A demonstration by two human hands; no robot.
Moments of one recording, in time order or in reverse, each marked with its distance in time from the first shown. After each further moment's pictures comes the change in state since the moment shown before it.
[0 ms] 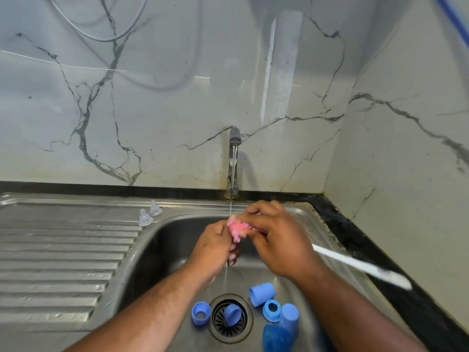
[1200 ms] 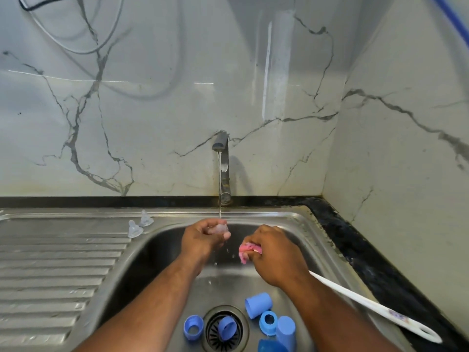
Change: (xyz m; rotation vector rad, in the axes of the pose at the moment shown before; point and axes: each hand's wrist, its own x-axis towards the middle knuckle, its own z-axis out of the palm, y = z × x) left_hand 0.071 -0.045 -0.007 0.009 0.293 -0.049; right_hand -0.011 0.045 0.035 0.036 -0.238 0.402
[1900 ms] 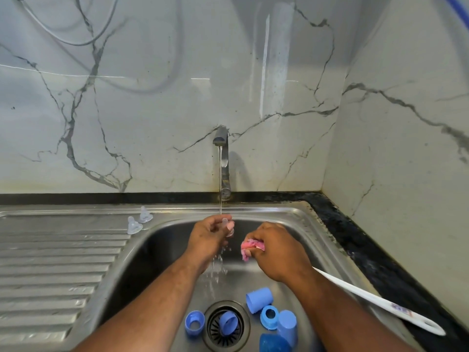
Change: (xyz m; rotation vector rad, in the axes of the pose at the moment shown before) left_hand 0.004 -0.007 0.007 0.034 -0.120 0.063; right_hand 0.001 0.002 0.002 0.015 -0.011 0.036
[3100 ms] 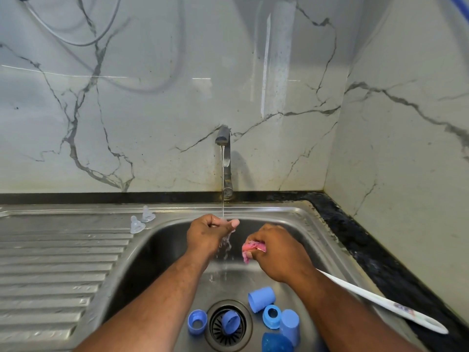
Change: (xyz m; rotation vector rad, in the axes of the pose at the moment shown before) left_hand 0.003 0.000 -0.001 0.066 0.185 -0.005; right_hand 0.001 0.003 0.006 -0.006 -0.025 -0.008
